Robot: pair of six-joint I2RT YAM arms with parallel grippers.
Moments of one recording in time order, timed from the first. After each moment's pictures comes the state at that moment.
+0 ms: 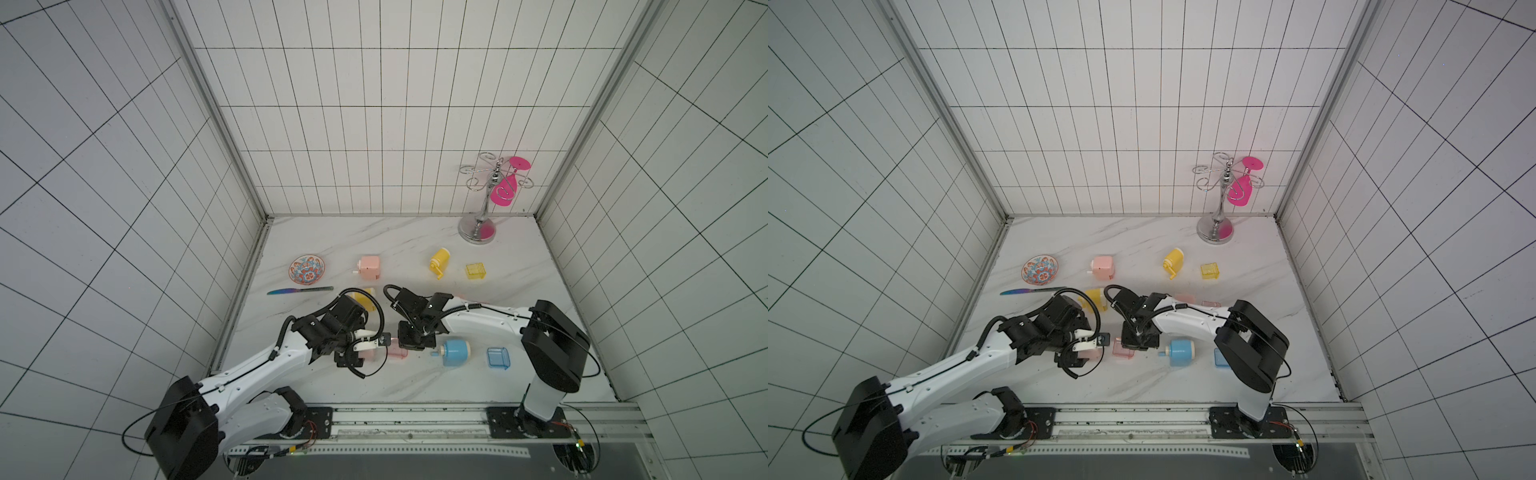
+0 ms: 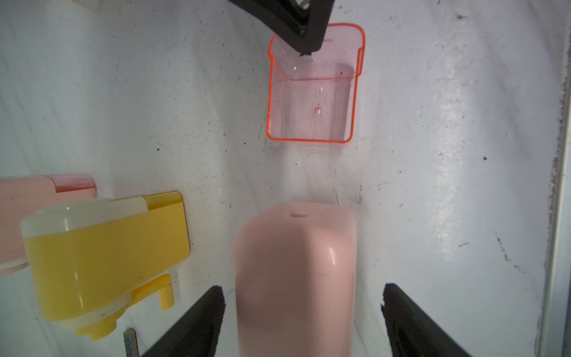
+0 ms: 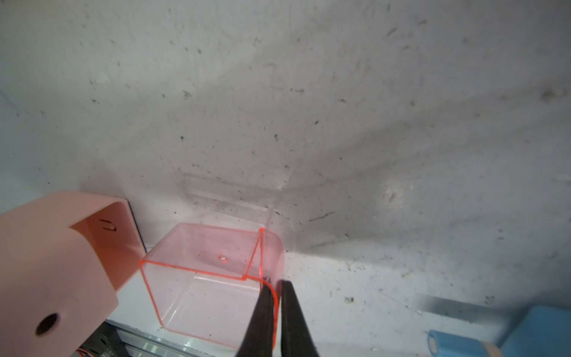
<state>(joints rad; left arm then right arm) -0.69 1.06 0.64 -0.69 0.11 0.89 0.97 1.76 1.13 -0.69 -0.14 0.99</state>
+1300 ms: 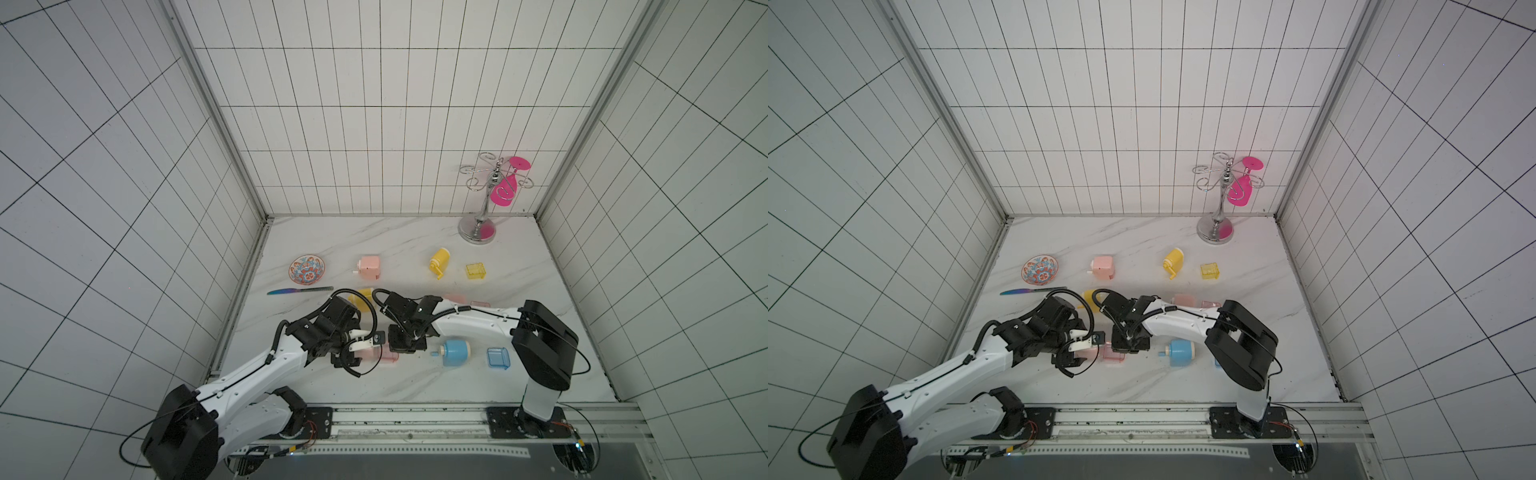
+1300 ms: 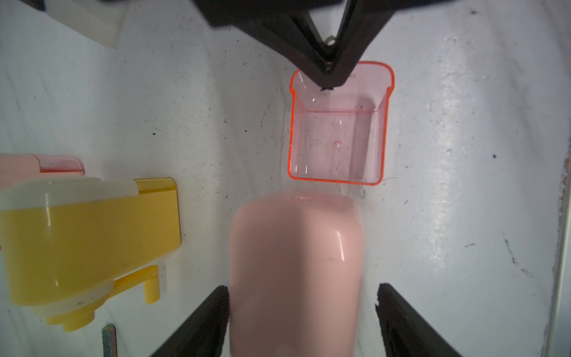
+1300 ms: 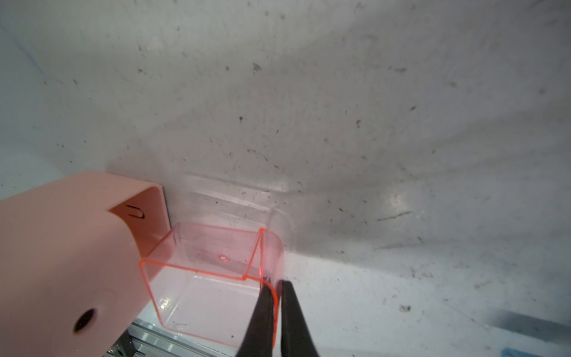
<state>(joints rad) -0.63 1.05 0.60 -0.65 0.17 0.89 1.03 1.82 1.21 -0.70 -0.13 0.99</state>
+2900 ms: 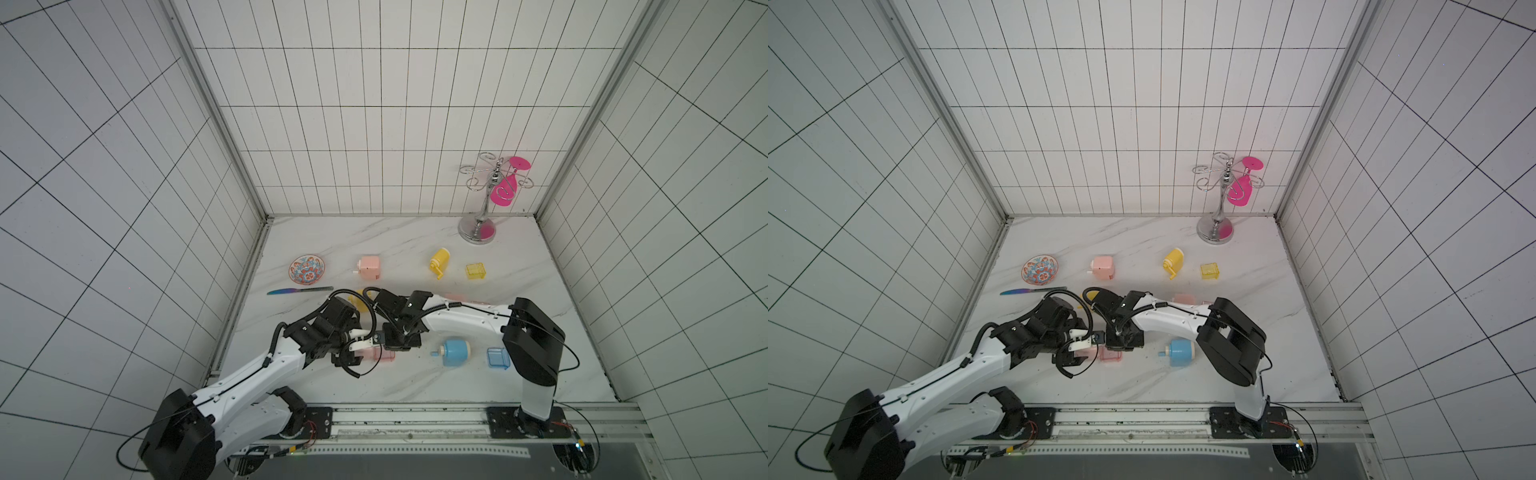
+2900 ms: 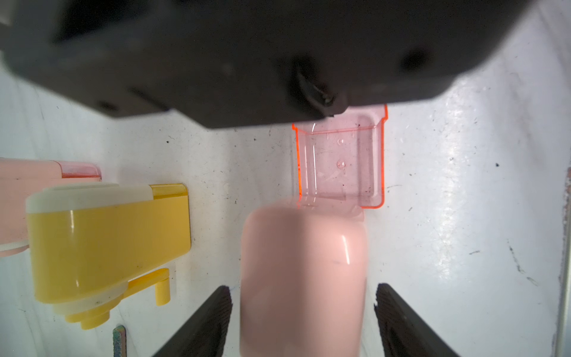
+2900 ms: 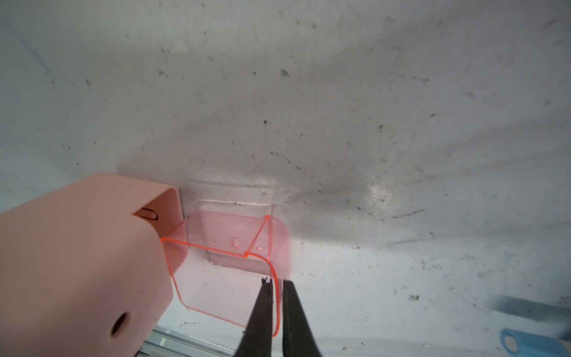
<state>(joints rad) -0.63 1.02 0.59 -0.62 0.17 0.89 1.05 1.89 1.34 -0.81 -0.12 0.99</state>
